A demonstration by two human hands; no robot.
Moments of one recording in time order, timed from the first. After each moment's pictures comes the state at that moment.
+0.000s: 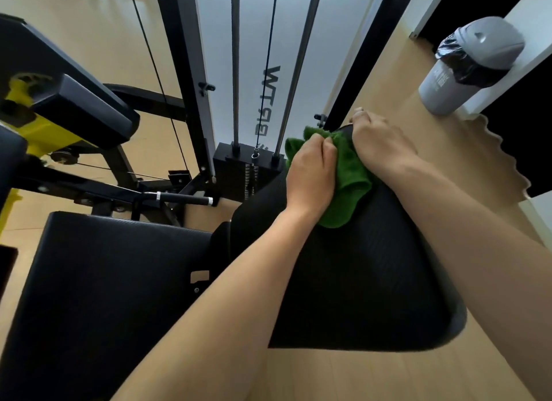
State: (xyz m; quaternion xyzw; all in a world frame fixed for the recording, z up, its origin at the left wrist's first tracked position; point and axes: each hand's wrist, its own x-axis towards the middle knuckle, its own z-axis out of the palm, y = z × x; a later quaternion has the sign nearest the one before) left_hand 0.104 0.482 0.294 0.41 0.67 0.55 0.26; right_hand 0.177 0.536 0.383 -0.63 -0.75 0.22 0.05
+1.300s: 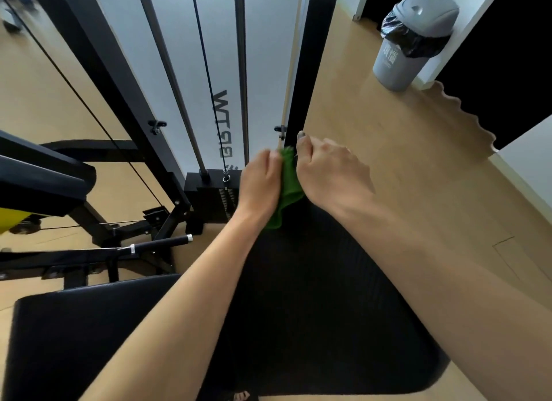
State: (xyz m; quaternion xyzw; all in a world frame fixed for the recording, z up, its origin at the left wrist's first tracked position) left_hand 0.062 0.526 0.292 0.45 0.68 0.48 0.33; right_hand 0.174 0.540 0.369 -0.63 -0.75 0.18 0.11
